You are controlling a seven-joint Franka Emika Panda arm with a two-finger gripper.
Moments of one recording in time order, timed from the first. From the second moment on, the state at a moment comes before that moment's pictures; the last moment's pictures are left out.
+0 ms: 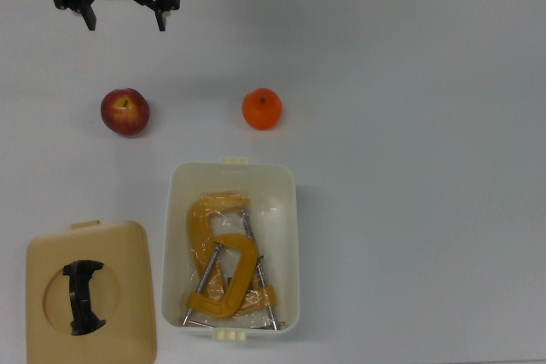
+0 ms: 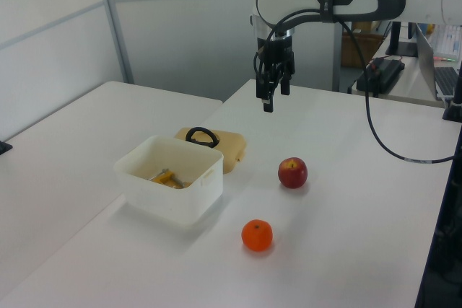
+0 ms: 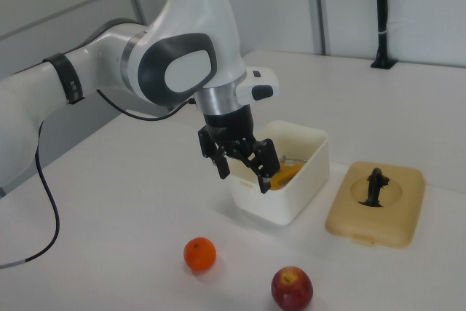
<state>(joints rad) -0.08 0.13 -0.09 -1.53 0.00 1.66 -0.17</state>
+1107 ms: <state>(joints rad) -0.08 0.23 -0.10 -1.93 -0.22 2.14 -0.16</state>
